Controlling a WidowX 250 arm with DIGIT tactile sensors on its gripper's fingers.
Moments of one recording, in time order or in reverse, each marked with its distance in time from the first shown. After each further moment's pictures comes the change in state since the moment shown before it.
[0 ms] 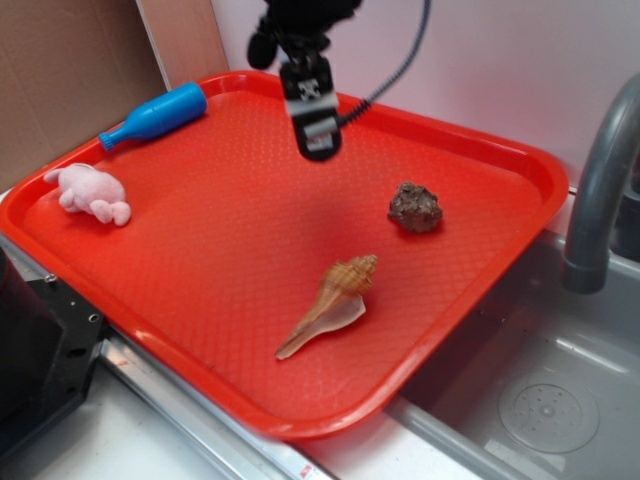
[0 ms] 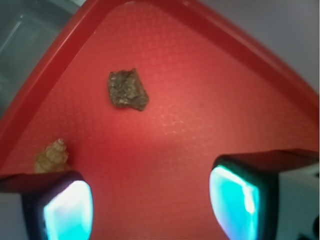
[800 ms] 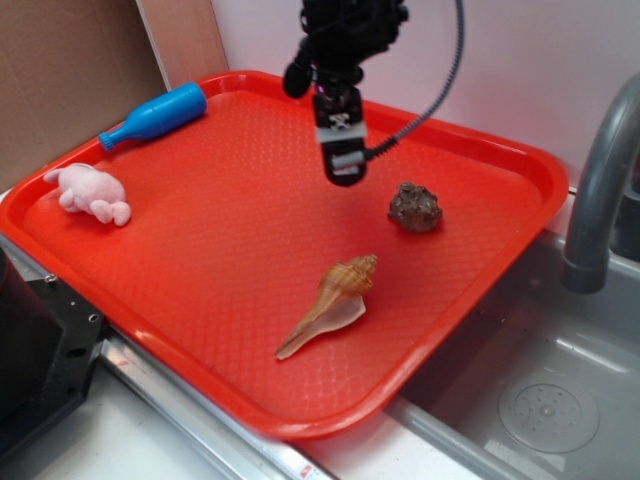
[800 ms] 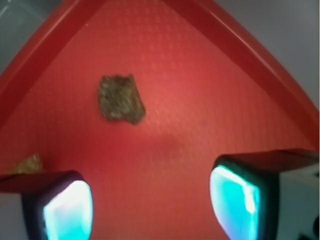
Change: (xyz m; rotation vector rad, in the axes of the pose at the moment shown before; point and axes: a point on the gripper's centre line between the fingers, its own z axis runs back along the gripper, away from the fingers) arm 0.024 -0.008 -0.014 0.096 0.005 -0.109
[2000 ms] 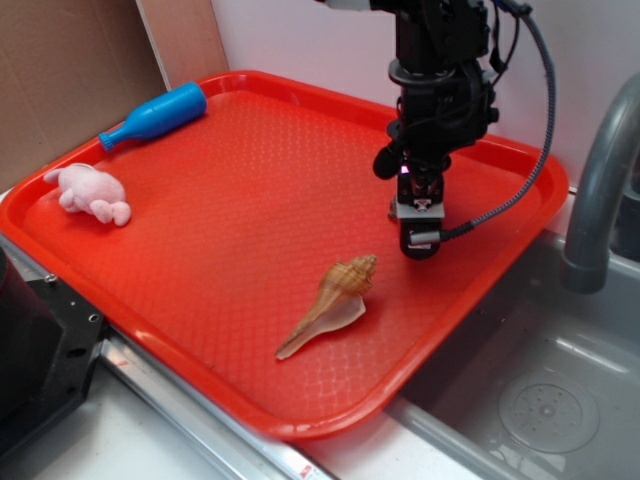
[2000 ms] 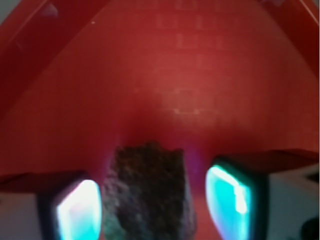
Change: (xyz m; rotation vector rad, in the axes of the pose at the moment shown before) arm 0.034 -0.013 -0.064 -0.086 0.077 -0.078
